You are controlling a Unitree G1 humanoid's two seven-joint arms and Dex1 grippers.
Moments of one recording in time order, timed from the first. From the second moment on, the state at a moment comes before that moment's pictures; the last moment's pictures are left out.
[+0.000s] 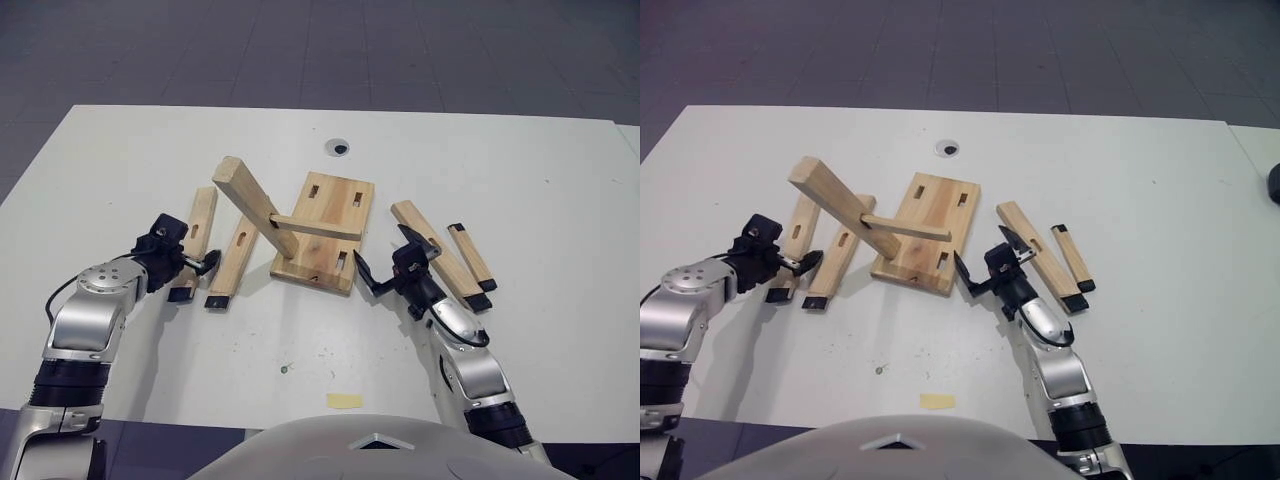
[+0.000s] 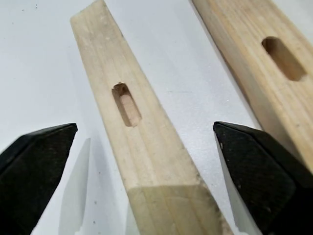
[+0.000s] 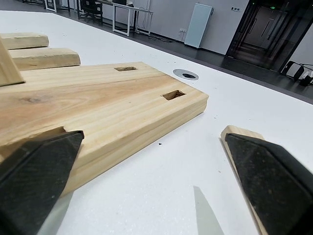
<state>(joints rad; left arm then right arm) -0.04 0.72 0.03 -0.07 -0.23 0.63 -0.46 0.13 -0.19 0.20 -0.11 -0.04 0.02 0.27</state>
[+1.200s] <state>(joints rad) -0.46 0.60 0.17 -0.13 -0.27 0.42 -0.43 -0.20 -0.15 -0.11 -0.36 0.45 0.24 0.22</state>
